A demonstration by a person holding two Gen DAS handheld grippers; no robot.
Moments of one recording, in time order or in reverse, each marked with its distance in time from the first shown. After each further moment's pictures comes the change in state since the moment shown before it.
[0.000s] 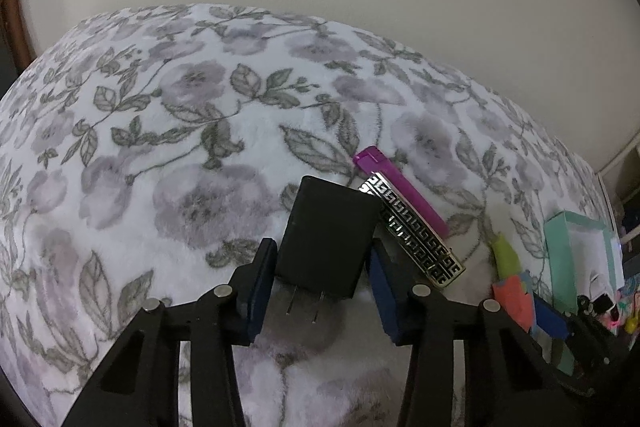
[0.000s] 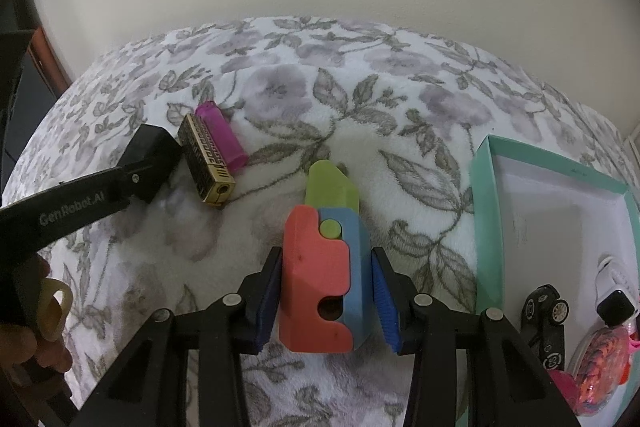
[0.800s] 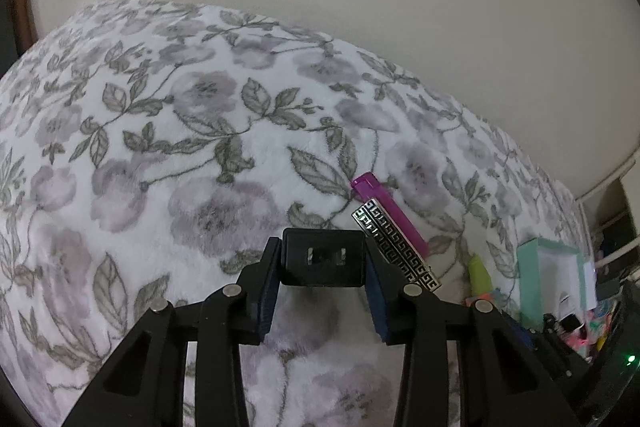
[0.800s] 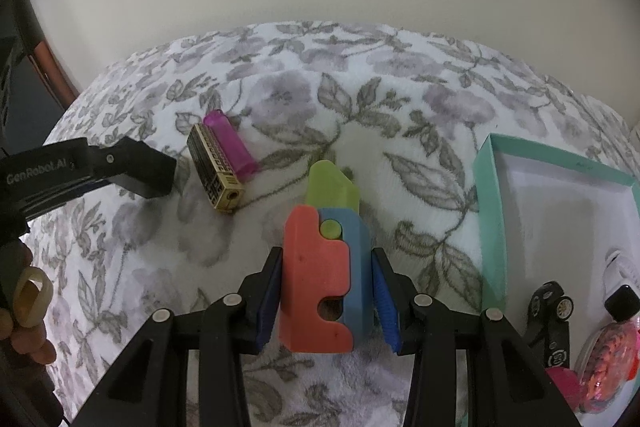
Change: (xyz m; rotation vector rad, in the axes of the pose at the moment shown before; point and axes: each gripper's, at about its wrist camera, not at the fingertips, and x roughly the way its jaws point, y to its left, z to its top) left arm -0.019 0.011 0.009 -0.056 -0.015 -0.066; right arm -0.003 -0.001 -0.001 0.035 0.000 0.042
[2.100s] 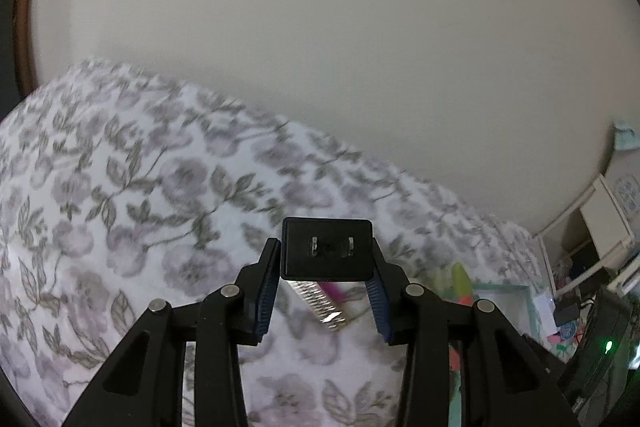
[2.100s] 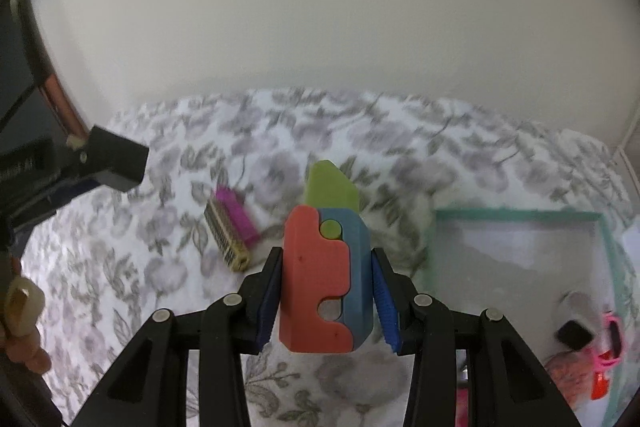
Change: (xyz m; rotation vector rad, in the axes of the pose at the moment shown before) left arm -0.086 -0.046 0.029 0.011 -0.185 -0.091; right arm -0.068 -0.025 0.031 0.045 -0.155 0.023
